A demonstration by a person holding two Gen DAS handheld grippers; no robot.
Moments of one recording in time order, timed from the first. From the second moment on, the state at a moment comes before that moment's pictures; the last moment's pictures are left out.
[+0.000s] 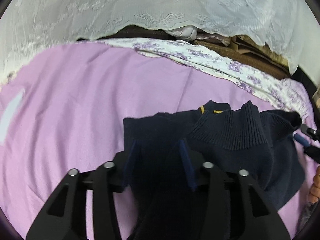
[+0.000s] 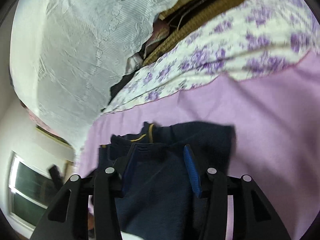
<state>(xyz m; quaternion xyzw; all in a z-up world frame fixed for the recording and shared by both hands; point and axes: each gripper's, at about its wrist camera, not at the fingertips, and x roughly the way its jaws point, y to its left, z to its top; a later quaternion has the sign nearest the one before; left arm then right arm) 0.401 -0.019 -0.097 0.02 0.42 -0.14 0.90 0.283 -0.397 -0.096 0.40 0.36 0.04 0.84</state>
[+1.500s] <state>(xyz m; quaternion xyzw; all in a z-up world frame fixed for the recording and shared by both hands) 0.456 -0.081 -0.085 0.10 0.48 -0.21 0.85 0.301 -0.393 -0.131 0.36 0.41 0.03 0.84</state>
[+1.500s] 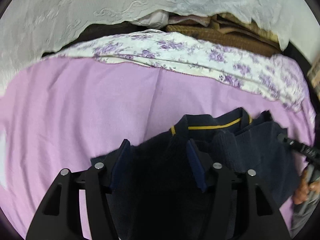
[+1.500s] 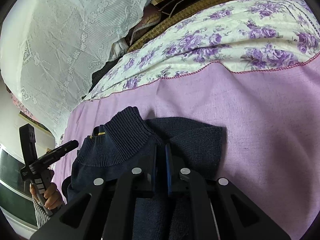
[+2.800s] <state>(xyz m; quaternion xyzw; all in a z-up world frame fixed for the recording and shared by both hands) 0.421 -0.034 -0.094 0.02 0.42 -0.17 0.89 0.295 -0.374 -0.094 0.28 0.36 -0.01 0.89</state>
